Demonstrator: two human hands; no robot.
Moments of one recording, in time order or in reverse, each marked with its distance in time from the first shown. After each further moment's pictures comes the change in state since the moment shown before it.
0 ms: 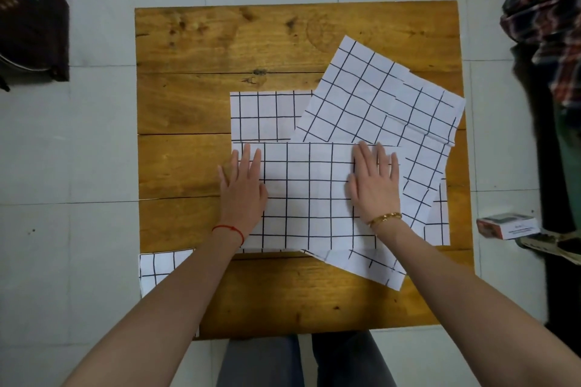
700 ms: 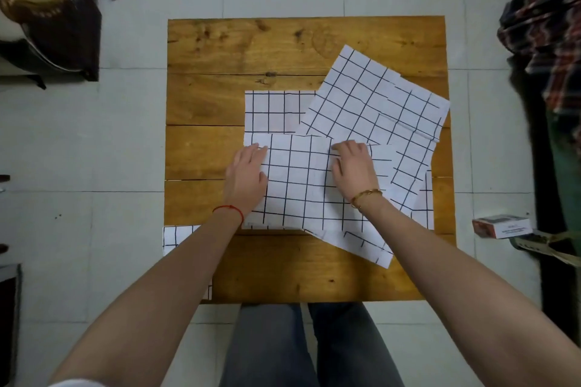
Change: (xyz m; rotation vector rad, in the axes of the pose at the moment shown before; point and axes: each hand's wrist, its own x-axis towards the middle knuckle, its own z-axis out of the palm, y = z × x) left_hand -0.032 0.008 -0.057 -0.260 0.043 -0.026; right_hand -0.005 -0.035 -0.052 0.375 0.034 -0.056
